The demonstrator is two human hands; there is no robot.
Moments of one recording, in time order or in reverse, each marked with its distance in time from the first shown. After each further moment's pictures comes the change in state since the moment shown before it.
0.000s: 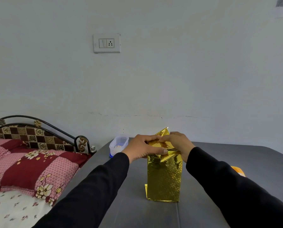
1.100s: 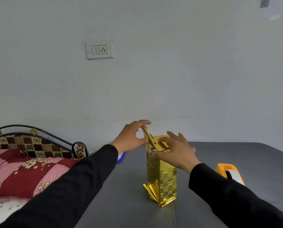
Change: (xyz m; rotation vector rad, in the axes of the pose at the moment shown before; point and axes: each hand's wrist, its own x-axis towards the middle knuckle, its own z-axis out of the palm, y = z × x) left_hand -0.009 0.049 -0.025 0.482 0.144 0.197; right_hand -0.049 0.020 -0.019 -0.754 0.078 -0.425
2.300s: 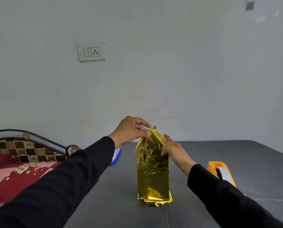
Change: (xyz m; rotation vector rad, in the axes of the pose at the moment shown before) left_hand 0.013 0.038 -0.006 -0.267 -0.043 -0.059; right_hand 0.000 0.029 0.007 0.904 -0.045 0.017
